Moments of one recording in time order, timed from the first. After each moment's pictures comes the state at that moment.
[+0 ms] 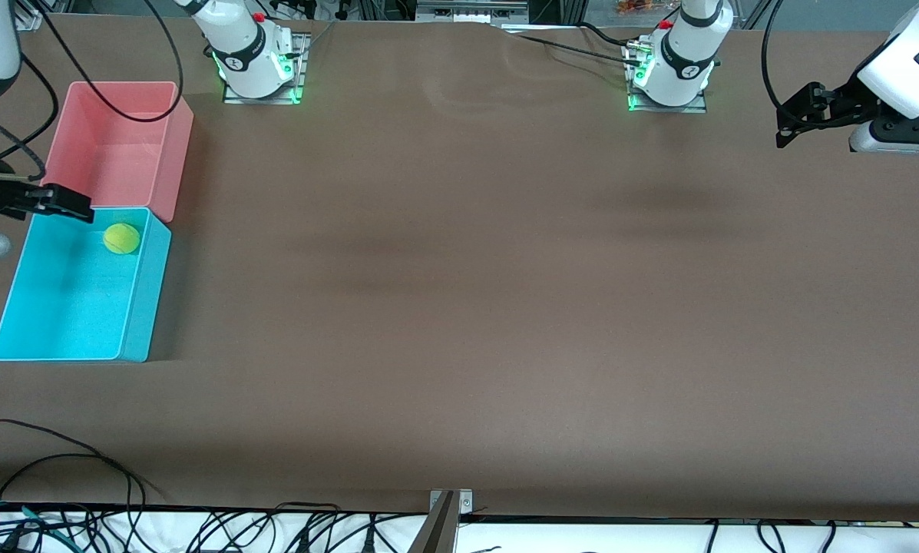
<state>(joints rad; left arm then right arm) -0.02 -0.07 -0.09 -1.56 0.02 1.41 -0.05 -0.09 0.15 0.06 -1.53 -0.09 1.56 -0.01</state>
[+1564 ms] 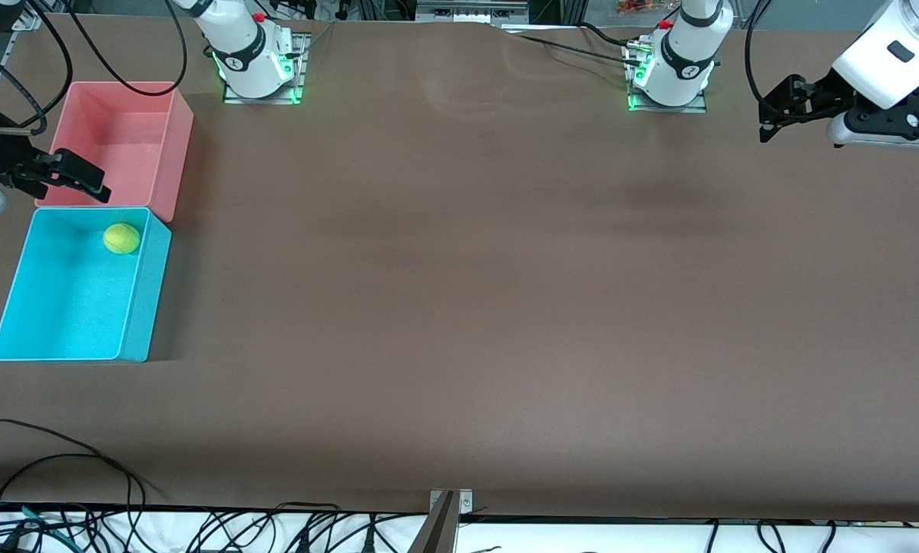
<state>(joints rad) -0.02 -0.07 -0.14 -1.55 0.02 1.40 -0.07 -0.01 -0.02 -0.01 -1.70 0.02 1.68 0.03</state>
